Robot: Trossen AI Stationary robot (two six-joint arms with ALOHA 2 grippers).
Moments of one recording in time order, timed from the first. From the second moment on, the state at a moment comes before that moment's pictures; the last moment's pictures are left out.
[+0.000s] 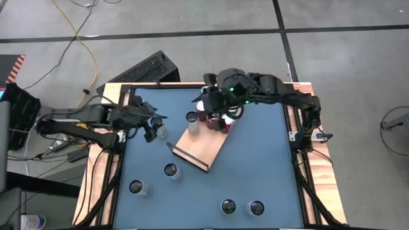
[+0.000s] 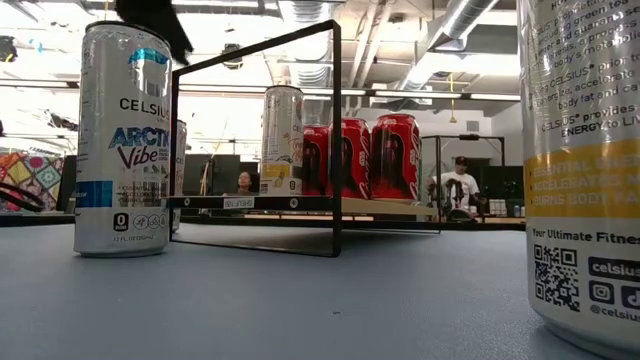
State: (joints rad) left arm -0.03 0.90 1.03 -0.82 -0.48 -0.22; right arm -0.04 1.87 2.35 -0.98 0.02 -0.50
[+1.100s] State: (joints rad) left arm 0.28 1.08 0.98 -0.96 -0.13 0.14; right arm -0.10 1.78 2.33 -1.24 0.03 -0.45
